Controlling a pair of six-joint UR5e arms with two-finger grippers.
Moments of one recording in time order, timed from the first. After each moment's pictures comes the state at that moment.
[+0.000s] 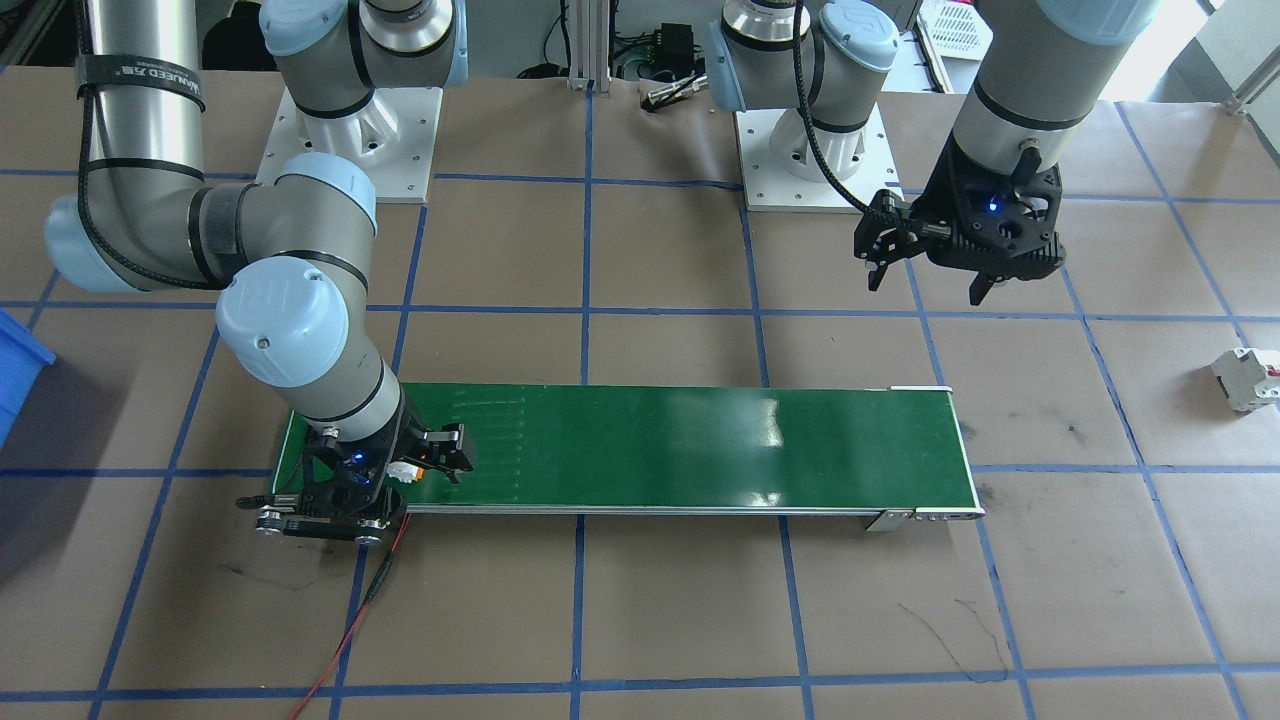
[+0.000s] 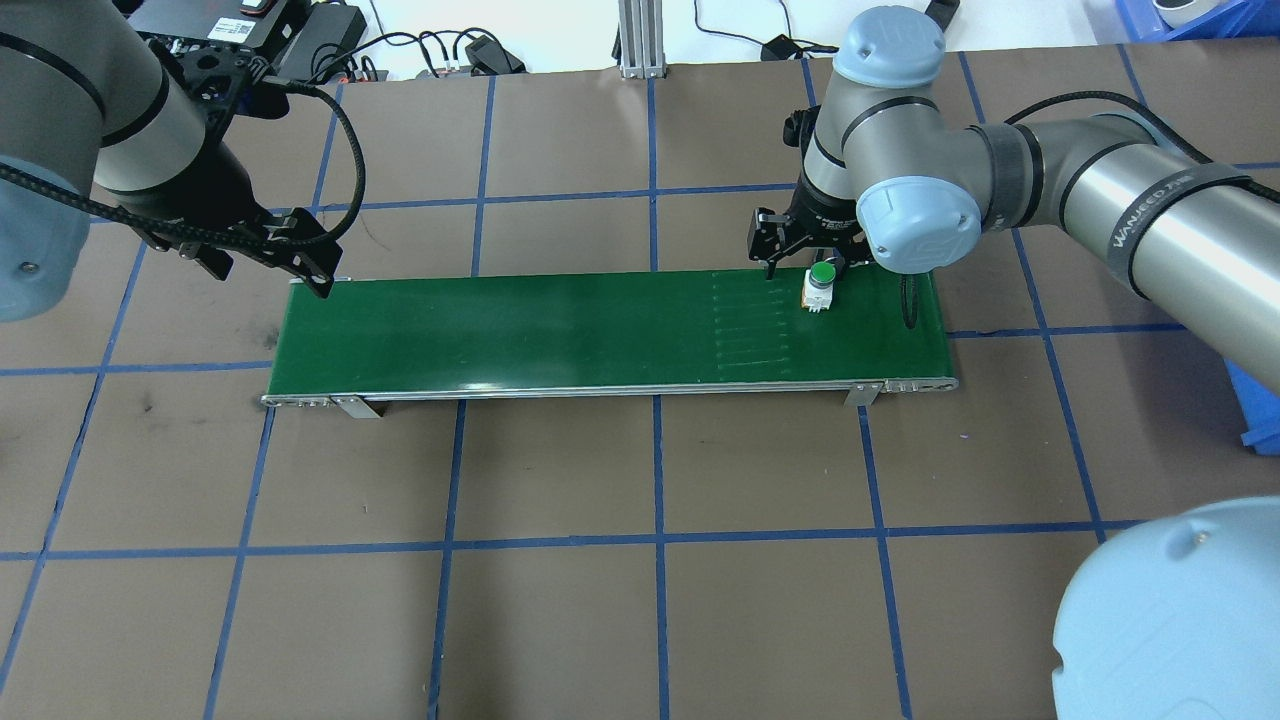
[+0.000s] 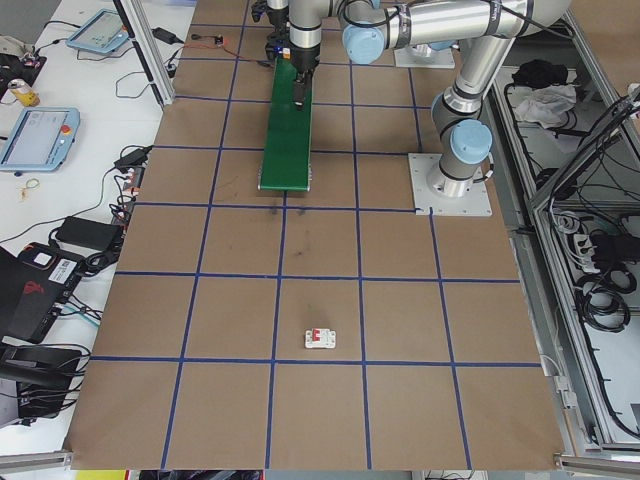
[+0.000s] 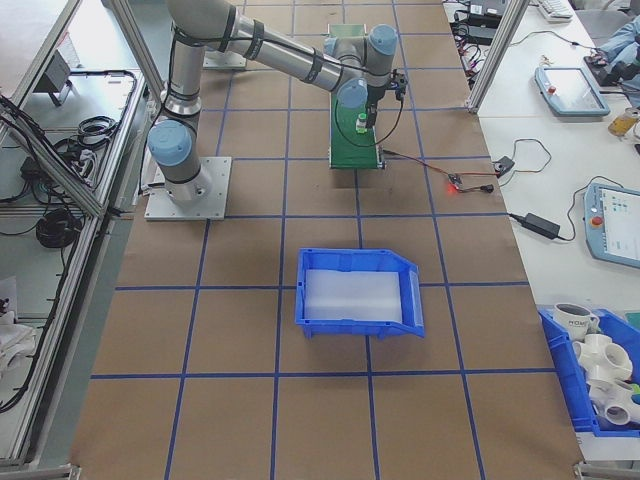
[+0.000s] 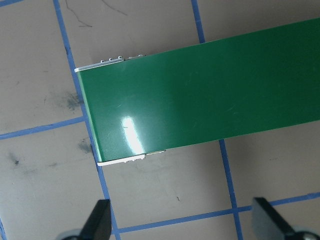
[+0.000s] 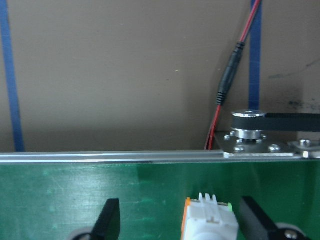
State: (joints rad) left arm -1.45 -1.51 -1.73 -1.43 1.63 0.32; right arm 1.65 -1.17 1.68 -2.08 -1.50 0.12
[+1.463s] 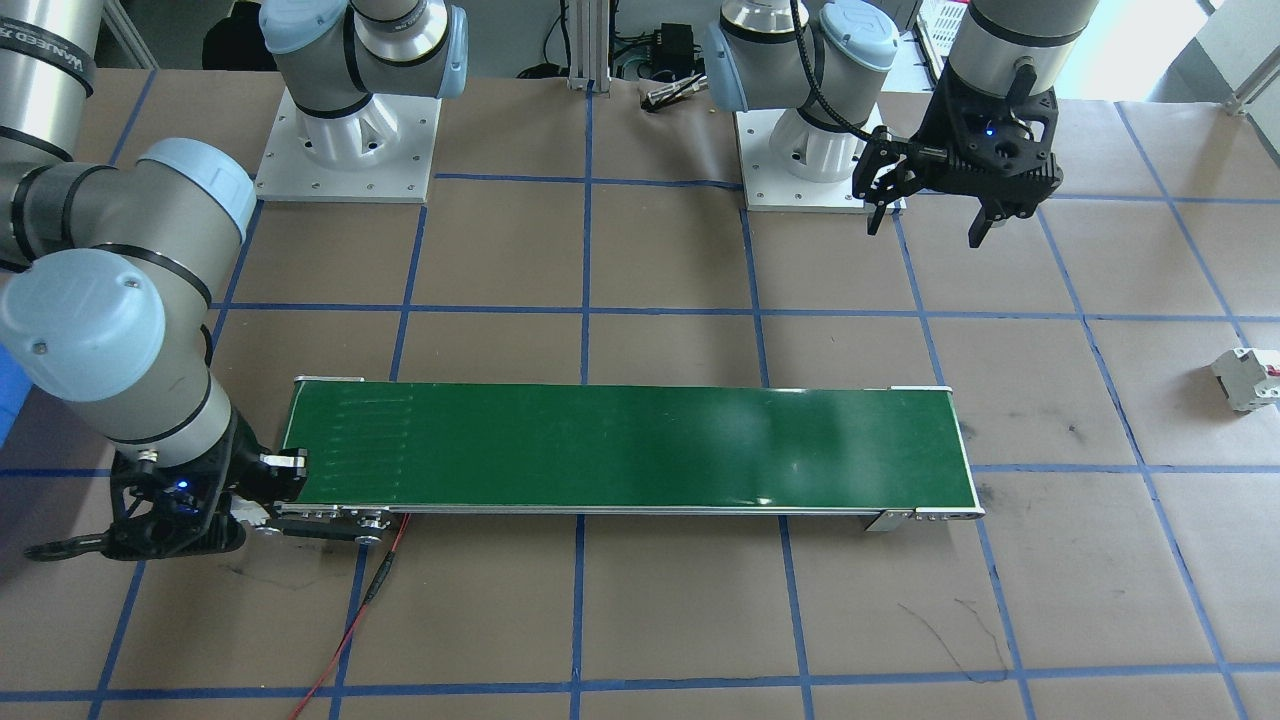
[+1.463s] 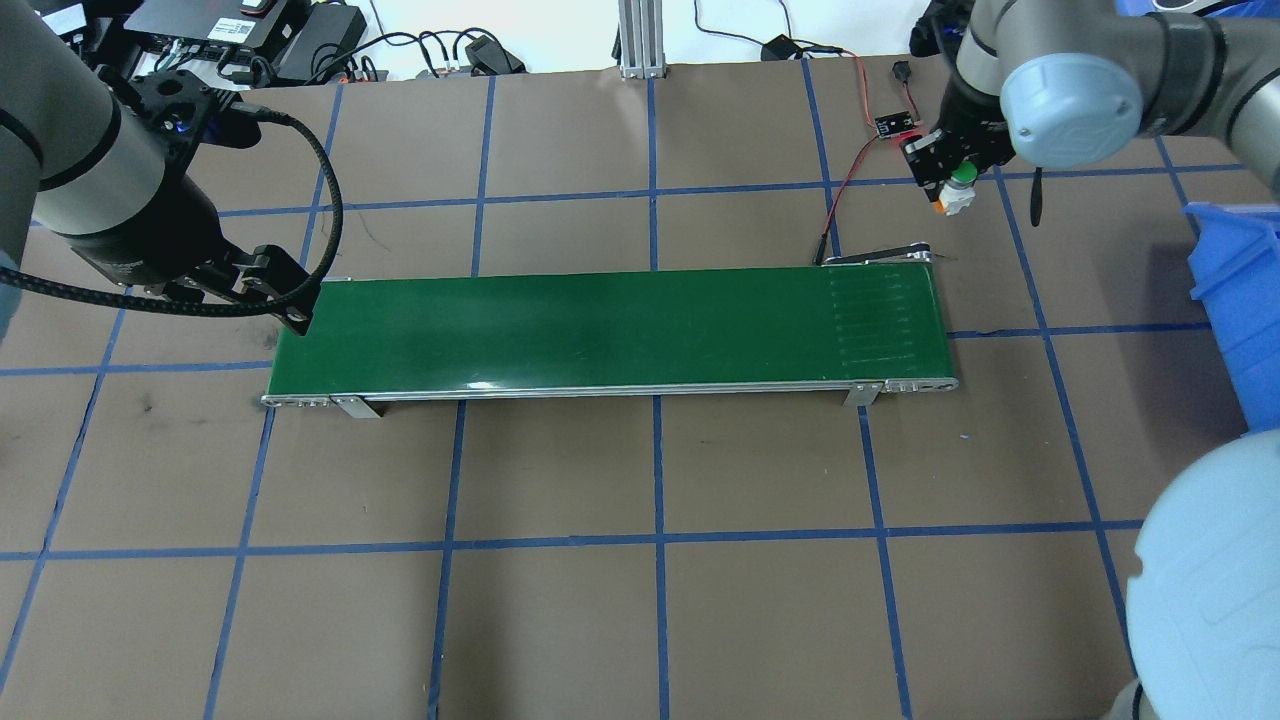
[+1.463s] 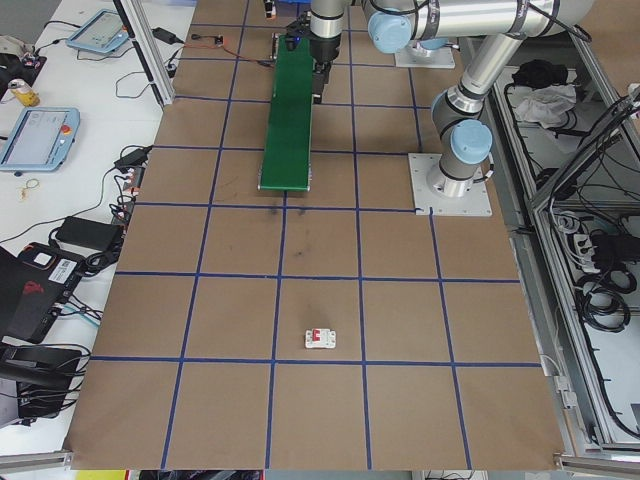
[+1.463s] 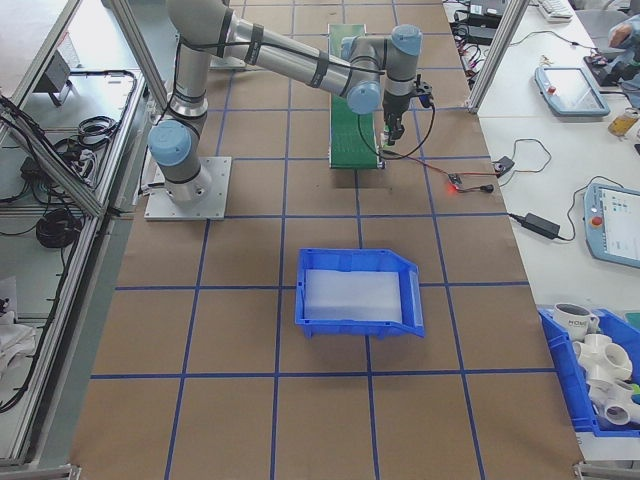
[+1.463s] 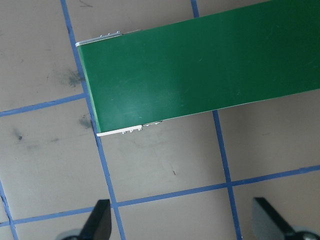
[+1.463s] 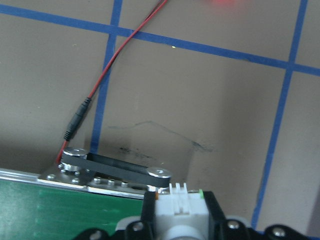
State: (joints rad) left arm -1.45 -1.39 -1.77 -1.49 1.64 0.33; right arm 1.47 -1.19 1.53 -1.98 -1.65 -0.29
